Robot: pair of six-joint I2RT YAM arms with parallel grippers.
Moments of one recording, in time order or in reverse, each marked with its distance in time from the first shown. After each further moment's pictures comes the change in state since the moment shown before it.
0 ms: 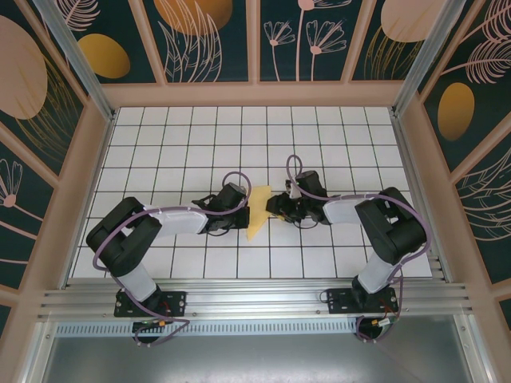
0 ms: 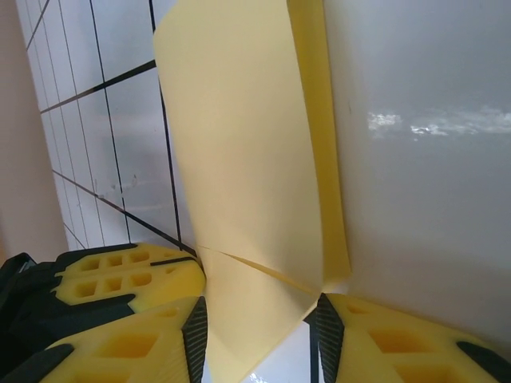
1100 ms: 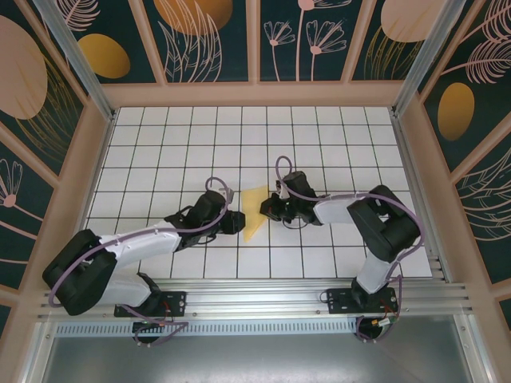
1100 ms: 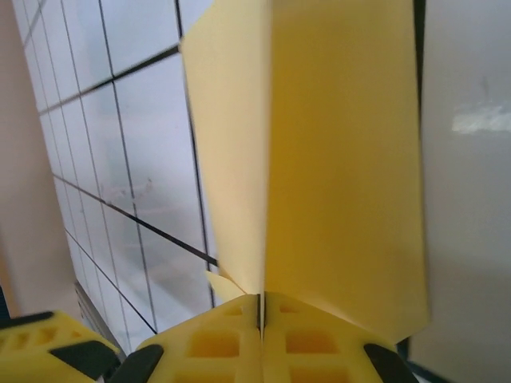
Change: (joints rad) left arm -0.001 -0.362 -0.222 0.068 0.028 0.001; right arm 0.109 0.024 0.051 0.017 0.101 0.125
